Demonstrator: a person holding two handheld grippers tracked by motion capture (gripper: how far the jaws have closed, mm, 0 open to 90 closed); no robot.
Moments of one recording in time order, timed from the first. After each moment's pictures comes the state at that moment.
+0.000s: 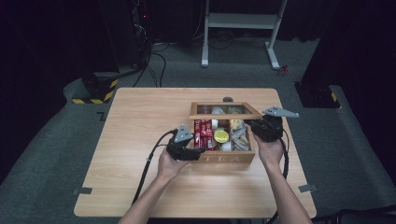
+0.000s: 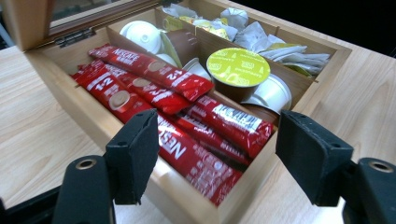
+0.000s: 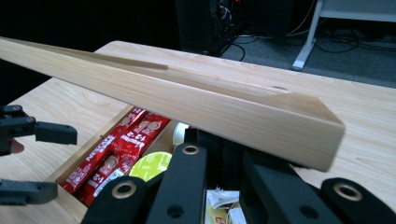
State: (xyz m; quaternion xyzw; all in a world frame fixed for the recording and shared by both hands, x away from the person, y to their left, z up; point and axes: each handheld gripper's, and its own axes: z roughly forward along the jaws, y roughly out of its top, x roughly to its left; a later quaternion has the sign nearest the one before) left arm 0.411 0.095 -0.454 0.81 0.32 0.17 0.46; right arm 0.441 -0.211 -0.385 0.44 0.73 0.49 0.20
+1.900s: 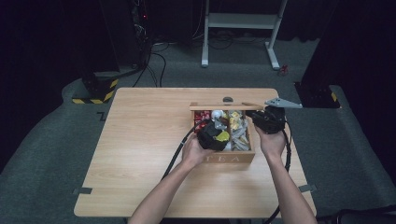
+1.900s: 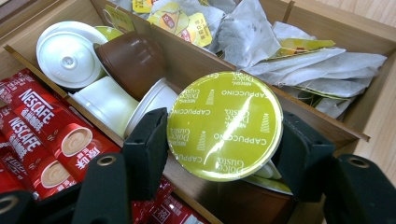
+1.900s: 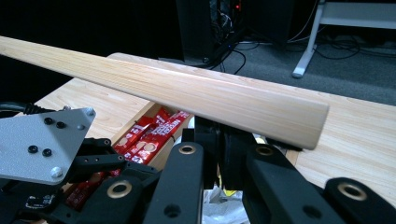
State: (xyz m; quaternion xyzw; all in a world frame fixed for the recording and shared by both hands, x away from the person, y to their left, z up) left arm 0.463 0.005 -0.455 0.88 0.29 0.16 0.35; right arm 0.456 -0.213 -0.367 0.43 0.73 0.49 0.20
